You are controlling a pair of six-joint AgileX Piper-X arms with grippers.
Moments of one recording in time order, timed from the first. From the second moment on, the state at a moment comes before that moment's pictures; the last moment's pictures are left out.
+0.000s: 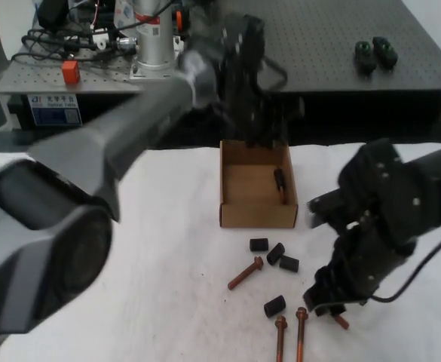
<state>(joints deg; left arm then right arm) -32.0 138.7 -127.7 40.3 22.8 -25.9 12.5 93.6 -48.9 37.1 0.4 -9.1</state>
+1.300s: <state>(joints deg) -48.3 123.9 -97.6 60.9 8.5 25.1 -1.7 64.0 -35.4 42.1 -6.7 -0.5</state>
